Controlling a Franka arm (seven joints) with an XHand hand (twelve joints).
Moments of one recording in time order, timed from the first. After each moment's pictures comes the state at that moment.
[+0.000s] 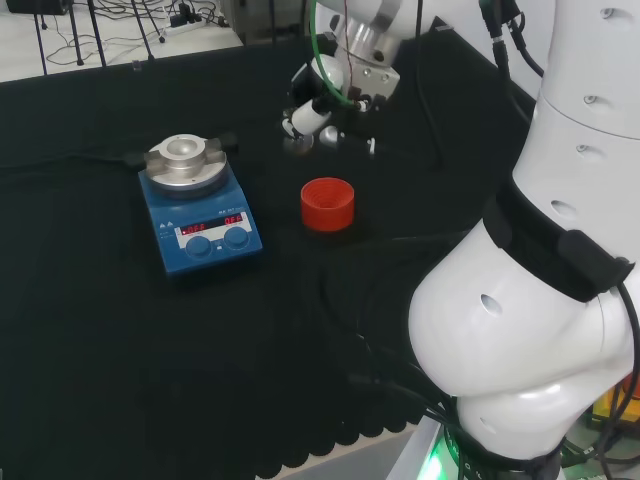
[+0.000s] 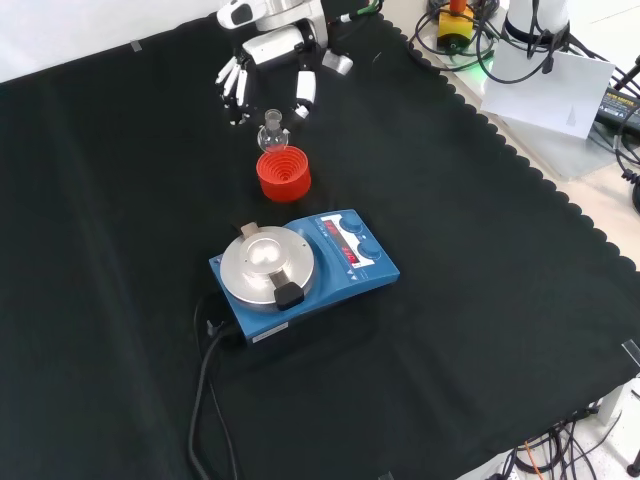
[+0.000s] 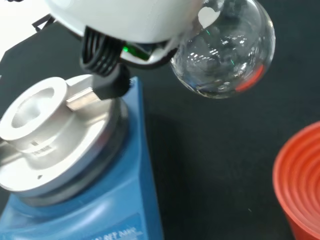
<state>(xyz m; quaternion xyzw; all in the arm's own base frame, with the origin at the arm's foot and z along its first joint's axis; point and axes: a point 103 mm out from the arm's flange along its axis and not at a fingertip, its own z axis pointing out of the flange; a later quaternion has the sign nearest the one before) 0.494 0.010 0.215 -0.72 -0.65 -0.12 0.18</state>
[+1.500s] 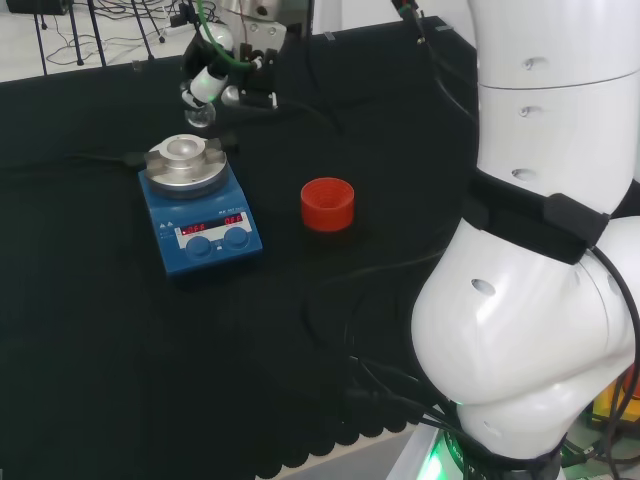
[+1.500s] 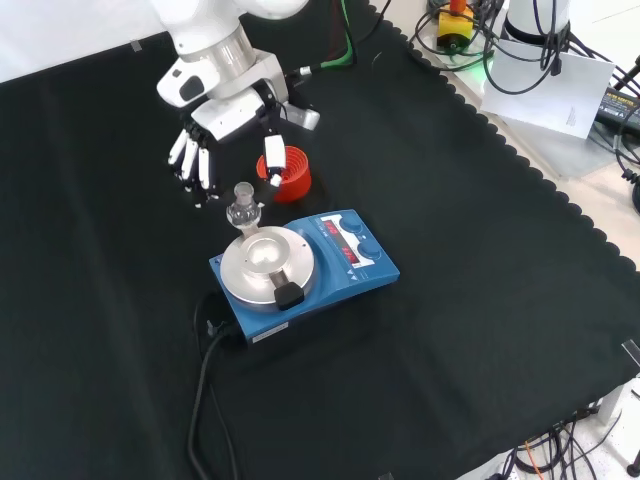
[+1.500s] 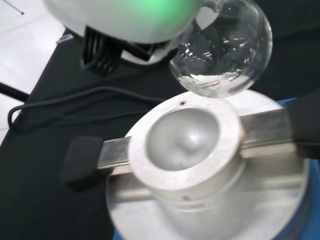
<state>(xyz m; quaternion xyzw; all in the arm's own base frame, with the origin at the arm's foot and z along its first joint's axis) 0.608 0.136 0.233 -0.65 -0.74 -0.06 0.19</state>
